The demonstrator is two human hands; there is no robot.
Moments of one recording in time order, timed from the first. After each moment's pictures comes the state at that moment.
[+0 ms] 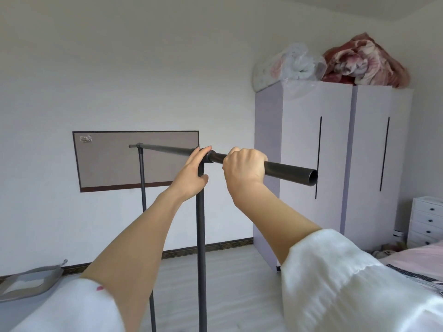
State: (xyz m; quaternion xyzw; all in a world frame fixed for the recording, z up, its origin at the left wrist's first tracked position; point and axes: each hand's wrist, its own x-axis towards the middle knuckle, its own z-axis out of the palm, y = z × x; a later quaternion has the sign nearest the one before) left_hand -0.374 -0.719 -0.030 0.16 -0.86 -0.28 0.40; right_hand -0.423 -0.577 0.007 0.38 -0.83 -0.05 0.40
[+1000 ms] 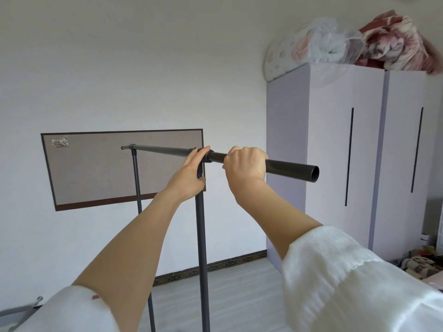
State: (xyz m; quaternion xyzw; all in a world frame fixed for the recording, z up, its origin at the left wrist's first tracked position) left_hand -0.476 -1.081 -0.027 0.17 -0.89 -0.21 0.38; right_hand -0.532 -0.940 0.008 0.37 -0.84 -0.05 0.40
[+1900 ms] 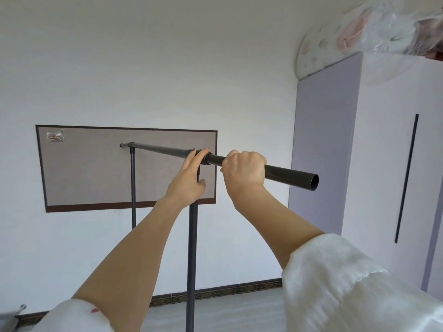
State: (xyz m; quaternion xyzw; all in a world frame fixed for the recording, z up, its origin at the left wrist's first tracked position) left_hand -0.646 -1.270 -0.035 0.24 -0.85 -0.18 0.43; right_hand -0.711 -1.144 0.010 0.42 -0.81 -0.03 0.41
